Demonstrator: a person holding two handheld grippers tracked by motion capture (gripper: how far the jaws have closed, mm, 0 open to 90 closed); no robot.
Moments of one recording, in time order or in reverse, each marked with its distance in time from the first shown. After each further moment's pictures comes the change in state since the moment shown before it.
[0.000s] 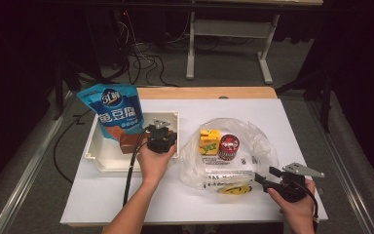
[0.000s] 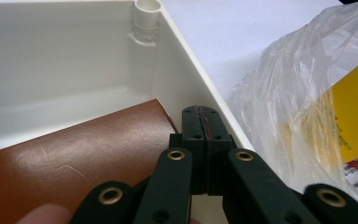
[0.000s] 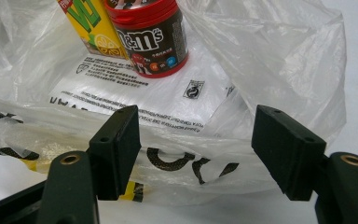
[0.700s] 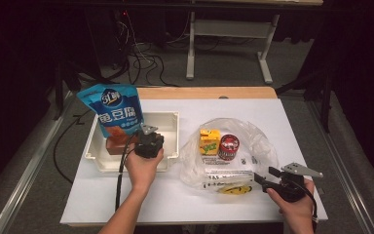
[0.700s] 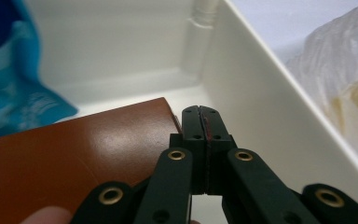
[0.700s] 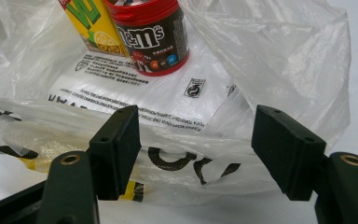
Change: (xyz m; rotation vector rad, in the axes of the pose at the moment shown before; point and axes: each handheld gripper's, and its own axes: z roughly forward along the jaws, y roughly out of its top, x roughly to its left) left arm 0.027 -0.017 -0.030 -0.010 0.102 0.002; right arm 0.002 0.000 0.002 0.008 -0.004 -0.006
